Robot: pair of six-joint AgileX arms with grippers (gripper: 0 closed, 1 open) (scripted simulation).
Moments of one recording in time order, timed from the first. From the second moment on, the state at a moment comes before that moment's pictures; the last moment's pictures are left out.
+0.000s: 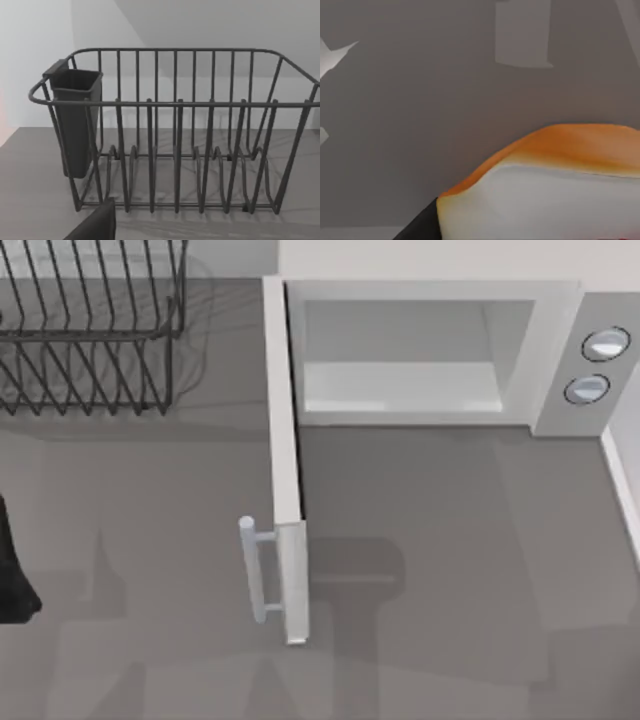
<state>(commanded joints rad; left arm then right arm) 0.00 0.00 0.00 0.00 0.00 0.00 -0.20 1.51 0.52 -0.59 0.00 -1.12</state>
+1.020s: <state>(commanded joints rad) 0.00 0.00 0.00 0.00 0.00 0.00 -0.21 1.33 0.79 -1.05 0.00 -1.11</state>
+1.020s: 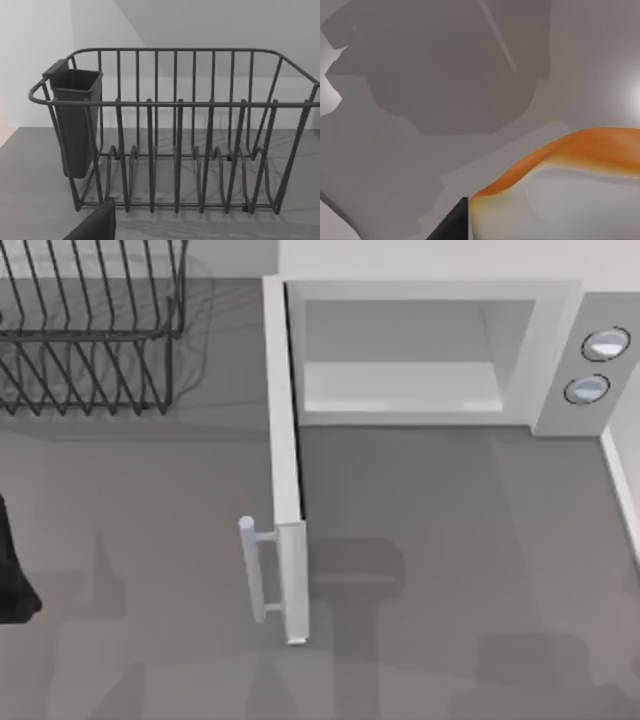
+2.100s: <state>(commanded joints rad) 0.00 0.00 0.00 0.00 0.00 0.00 0.12 1.55 0.99 -0.71 0.18 -0.71</state>
